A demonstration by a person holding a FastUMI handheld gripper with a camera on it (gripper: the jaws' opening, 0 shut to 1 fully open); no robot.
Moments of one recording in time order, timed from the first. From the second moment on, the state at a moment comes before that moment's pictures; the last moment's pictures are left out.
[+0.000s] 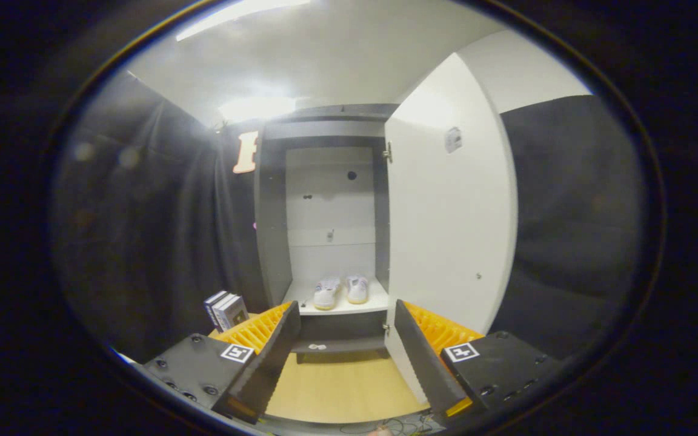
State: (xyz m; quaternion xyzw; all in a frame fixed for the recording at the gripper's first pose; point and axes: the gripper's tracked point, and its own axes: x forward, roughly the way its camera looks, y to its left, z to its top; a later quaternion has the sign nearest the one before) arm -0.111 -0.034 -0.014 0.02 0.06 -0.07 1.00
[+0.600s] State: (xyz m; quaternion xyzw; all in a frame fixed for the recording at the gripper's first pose) arm -0.134 -0.258 0.005 -0.01 0.05 -0.12 0.99
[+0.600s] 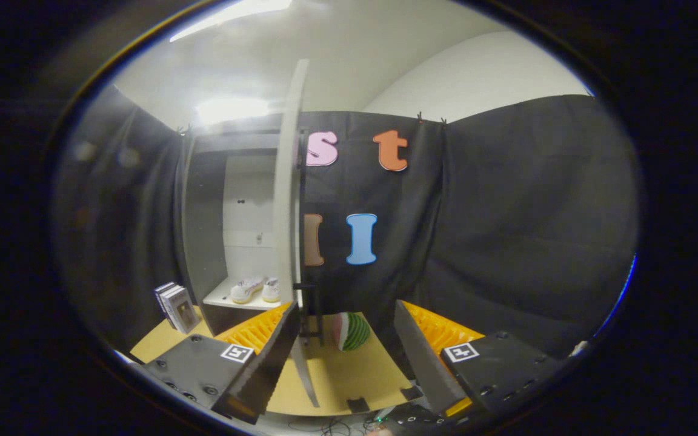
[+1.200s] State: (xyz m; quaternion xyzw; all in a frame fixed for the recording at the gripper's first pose) arm 0.018 -0.318 -0.035 0.02 0.04 -0.03 1.00
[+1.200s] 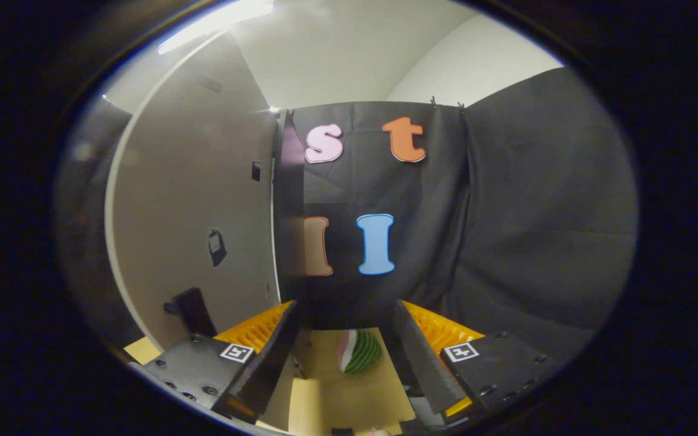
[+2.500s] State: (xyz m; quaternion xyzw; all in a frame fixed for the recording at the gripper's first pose) arm 0.060 -0.203 -0.052 0.00 0.05 -0.01 1.00
